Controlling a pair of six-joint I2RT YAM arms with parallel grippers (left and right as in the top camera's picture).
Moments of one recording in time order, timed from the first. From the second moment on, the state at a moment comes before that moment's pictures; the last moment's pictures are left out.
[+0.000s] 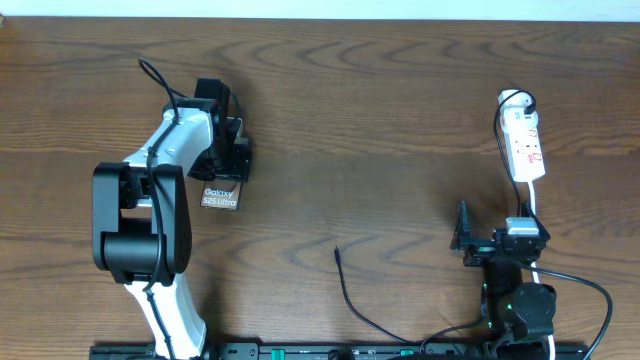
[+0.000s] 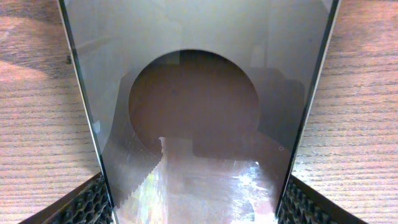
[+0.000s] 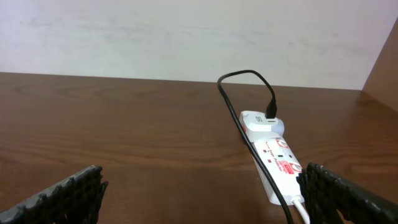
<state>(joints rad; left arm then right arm) -0.06 2.03 1.35 -0.88 0.01 0.04 0.11 0.02 0.01 -0.06 0.13 -0.03</state>
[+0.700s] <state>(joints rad) -0.06 2.03 1.35 -0.88 0.01 0.04 0.11 0.02 0.01 -0.06 0.13 -0.03</state>
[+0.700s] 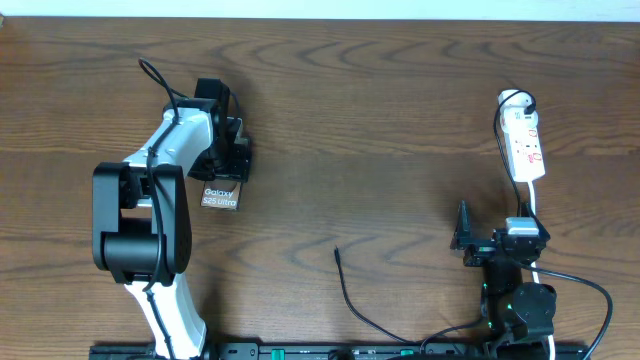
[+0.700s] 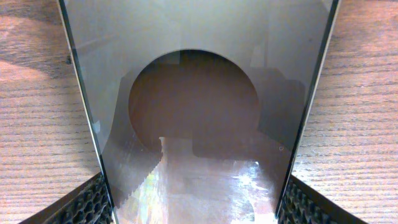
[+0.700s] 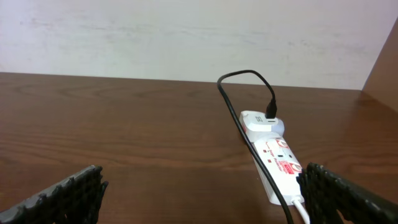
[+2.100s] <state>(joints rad) -0.06 1.81 1.43 -1.03 0.10 -0.01 0.11 0.02 0.01 -0.06 0.13 -0.03</state>
